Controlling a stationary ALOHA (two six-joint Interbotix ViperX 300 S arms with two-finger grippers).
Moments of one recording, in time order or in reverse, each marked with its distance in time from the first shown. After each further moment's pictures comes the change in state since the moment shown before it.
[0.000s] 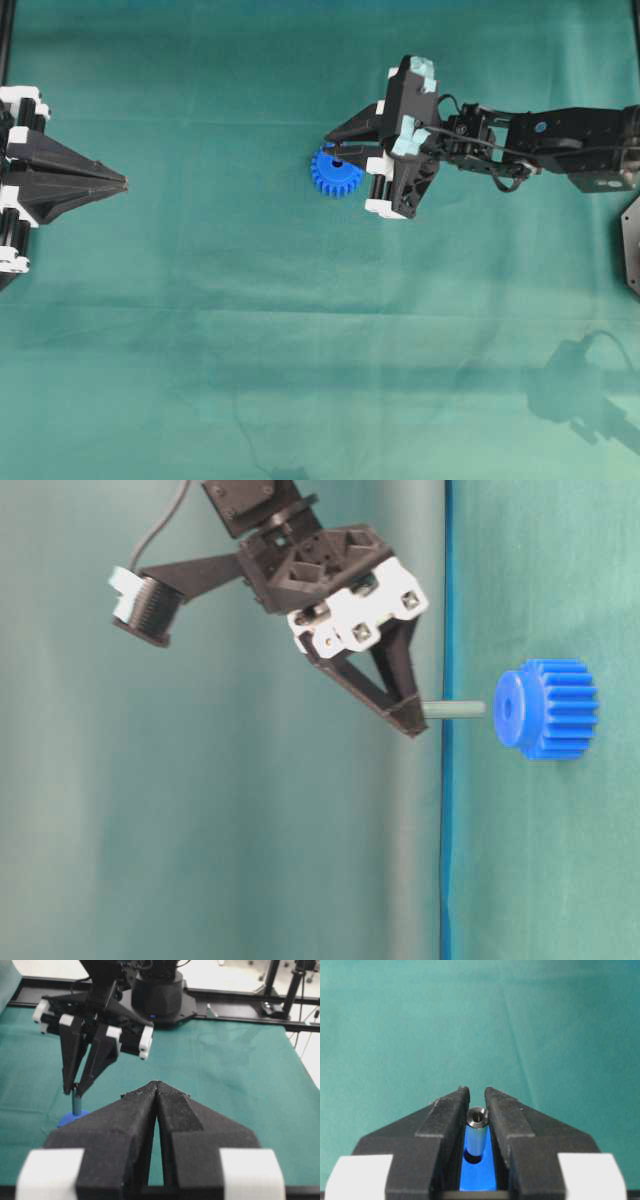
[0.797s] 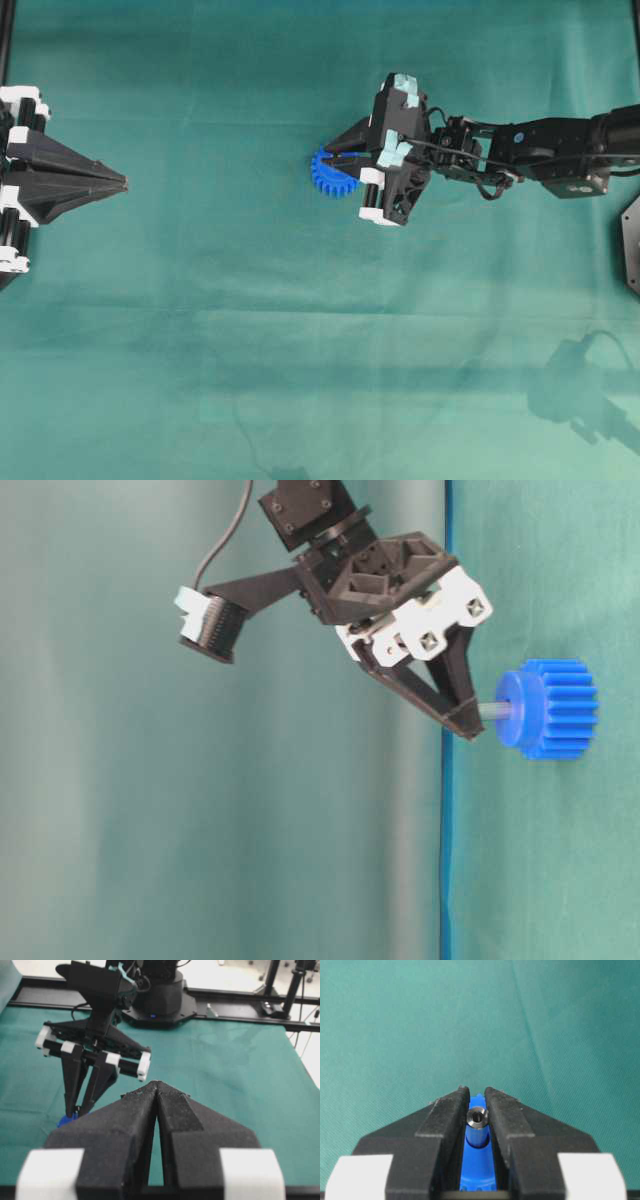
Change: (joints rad) left arm 0.000 0.000 0.000 0.000 0.000 0.000; right arm 0.000 0.103 0.000 0.003 -0.054 0.002
